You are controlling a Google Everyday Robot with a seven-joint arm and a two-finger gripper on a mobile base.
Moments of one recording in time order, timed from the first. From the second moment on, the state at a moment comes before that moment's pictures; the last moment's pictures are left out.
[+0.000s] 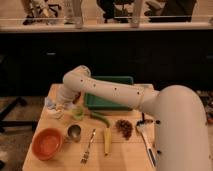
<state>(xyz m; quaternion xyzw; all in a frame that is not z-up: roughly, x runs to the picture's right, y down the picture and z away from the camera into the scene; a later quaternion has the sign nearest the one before) -0.258 0.078 0.764 -0.26 -0.33 -0.05 0.90</state>
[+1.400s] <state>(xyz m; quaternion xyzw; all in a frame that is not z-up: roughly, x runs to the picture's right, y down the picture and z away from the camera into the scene) -0.265 0.073 0.767 -0.26 -0.34 -0.05 0.90</state>
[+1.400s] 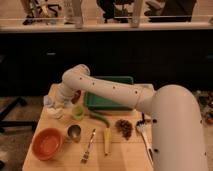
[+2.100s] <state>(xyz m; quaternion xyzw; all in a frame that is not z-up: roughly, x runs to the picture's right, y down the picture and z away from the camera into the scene) -0.292 0.061 0.771 -0.26 -0.36 -0.06 0.89</state>
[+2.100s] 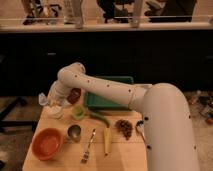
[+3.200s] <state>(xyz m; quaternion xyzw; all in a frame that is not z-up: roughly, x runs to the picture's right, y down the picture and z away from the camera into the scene) -0.318 0.073 0.793 -0.29 -0.38 -0.06 0.88</state>
